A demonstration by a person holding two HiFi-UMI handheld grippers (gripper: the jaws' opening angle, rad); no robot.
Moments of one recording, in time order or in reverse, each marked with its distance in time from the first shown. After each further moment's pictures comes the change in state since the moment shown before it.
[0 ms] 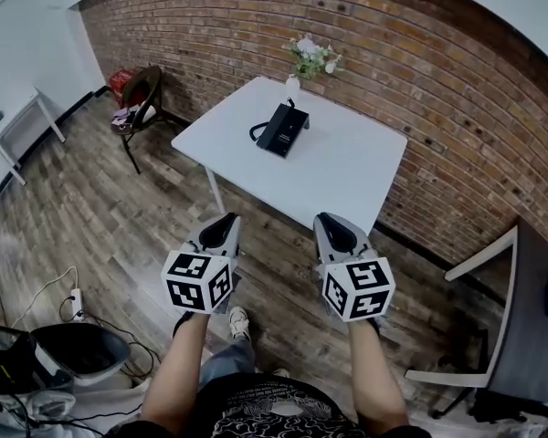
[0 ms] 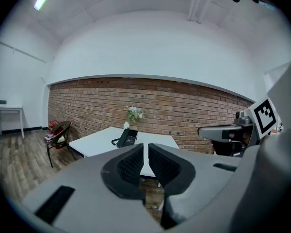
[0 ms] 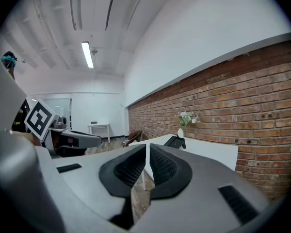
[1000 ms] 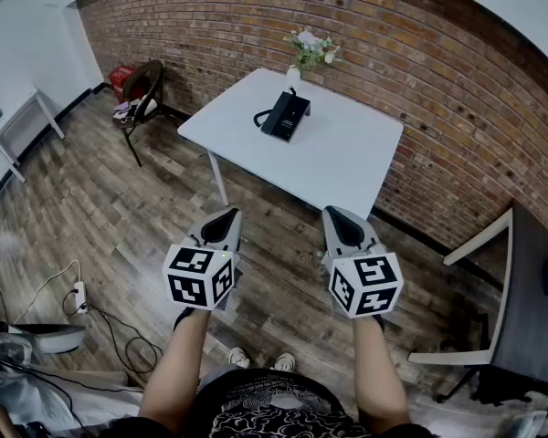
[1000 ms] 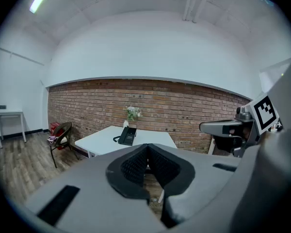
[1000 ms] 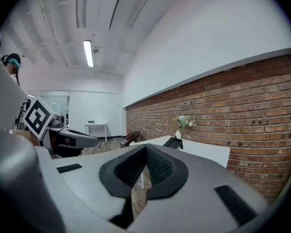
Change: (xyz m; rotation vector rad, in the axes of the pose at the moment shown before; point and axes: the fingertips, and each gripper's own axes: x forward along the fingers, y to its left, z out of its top) left arm -0.068 -0.014 -0.004 0.033 0.025 -0.008; right arm -0.057 0.041 0.008 -0.026 -0.016 -0.050
